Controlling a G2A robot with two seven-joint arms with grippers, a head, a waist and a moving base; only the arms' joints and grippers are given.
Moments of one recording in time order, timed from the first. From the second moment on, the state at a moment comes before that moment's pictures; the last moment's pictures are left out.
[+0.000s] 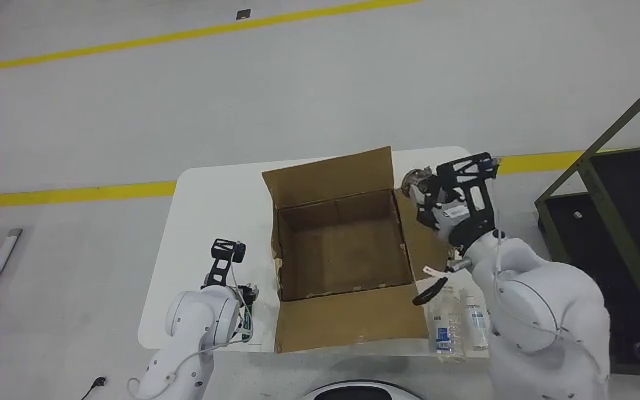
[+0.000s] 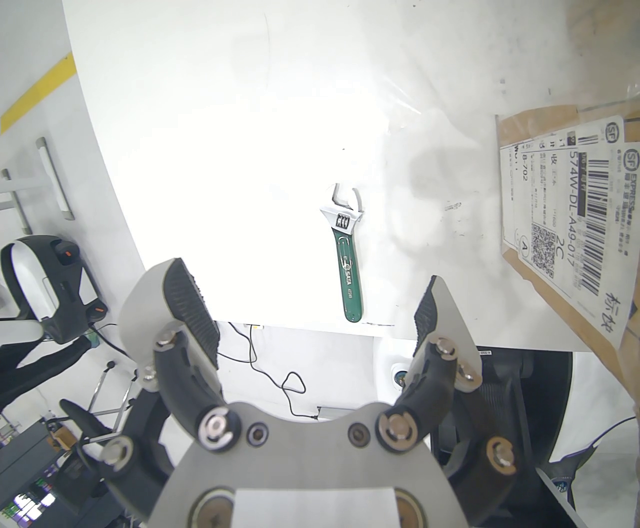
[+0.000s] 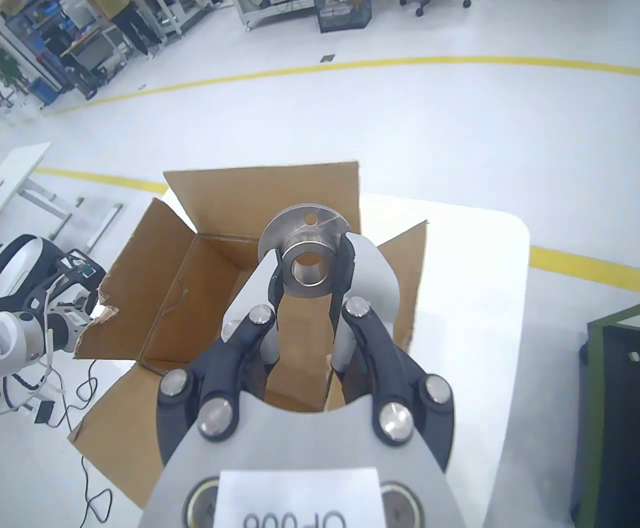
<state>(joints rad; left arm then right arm) 1.32 -1.33 -1.31 -1.83 1.53 0.11 -1.29 -1.24 -1.45 1.56 -2.29 -1.22 -0.08 1.09</state>
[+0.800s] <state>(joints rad) 1.32 -1.33 -1.31 -1.83 1.53 0.11 -1.29 -1.52 -1.42 1.79 -2.04 -1.40 -0.01 1.14</state>
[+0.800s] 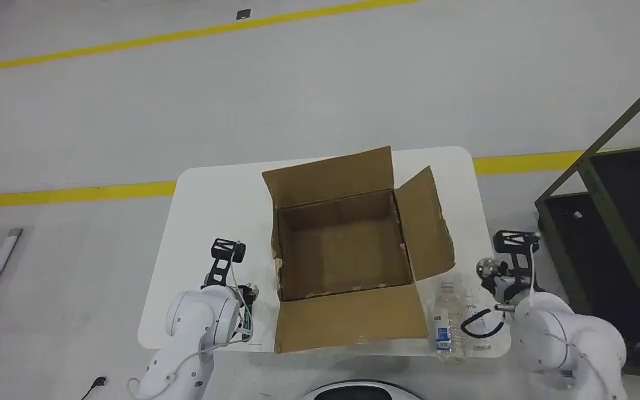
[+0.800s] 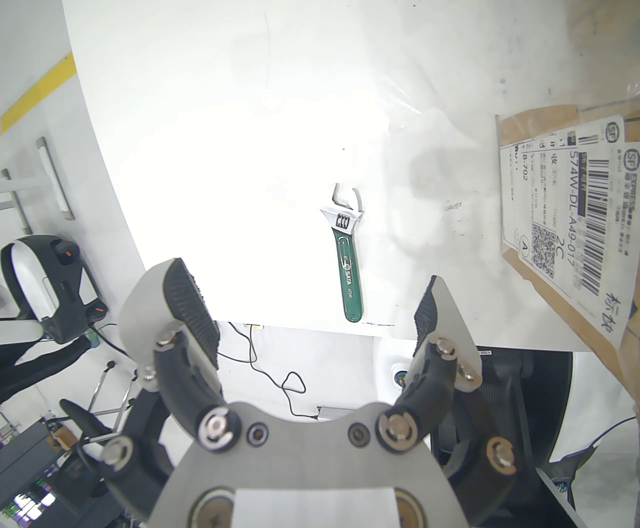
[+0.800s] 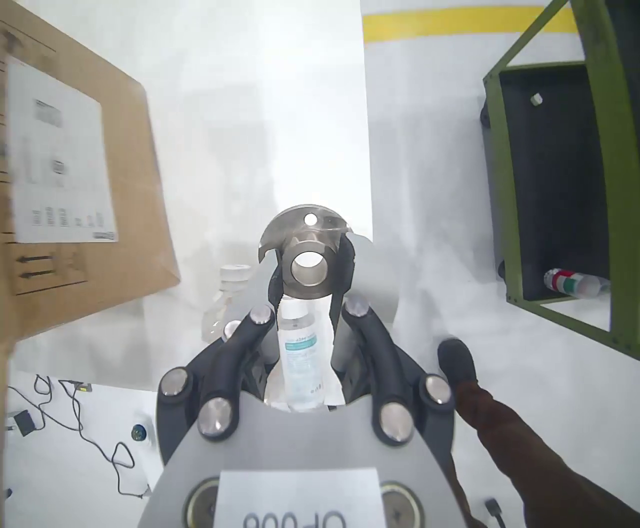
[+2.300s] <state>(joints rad) 1.32 -1.33 -1.31 -1.83 1.53 0.11 -1.29 -1.30 -1.39 1.62 -1.75 -1.48 0.02 1.11</state>
